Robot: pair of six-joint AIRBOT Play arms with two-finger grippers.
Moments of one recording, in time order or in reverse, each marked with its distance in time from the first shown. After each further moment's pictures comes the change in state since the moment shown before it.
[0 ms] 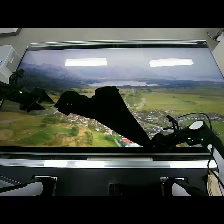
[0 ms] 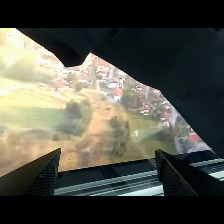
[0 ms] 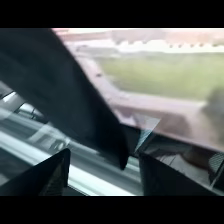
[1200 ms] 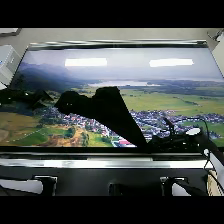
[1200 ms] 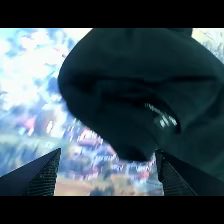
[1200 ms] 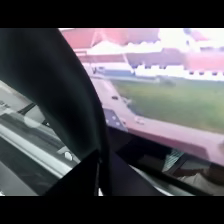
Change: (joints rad) left arm 0.092 -0.246 -0.011 -0.058 0.286 0.129; right arm 0.005 -0.006 -0.117 0.196 -0.055 -0.104
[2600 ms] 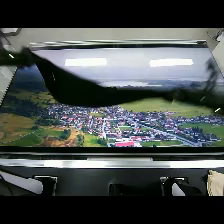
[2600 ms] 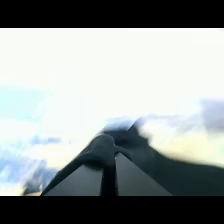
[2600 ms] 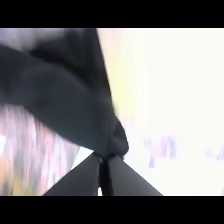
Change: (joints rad) left arm -0.051 -0.090 0.695 -0.273 -0.046 0.060; right arm 0.000 0.237 0.660 0.014 -0.148 0.080
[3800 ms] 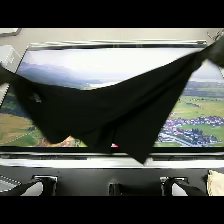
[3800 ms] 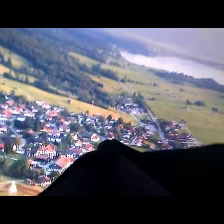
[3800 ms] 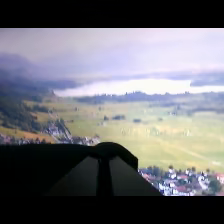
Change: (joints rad) left arm -0.048 0.566 -0.573 0.438 -0.015 -0.218; right arm 0.034 -0.195 0.624 -0.276 0.355 0.409
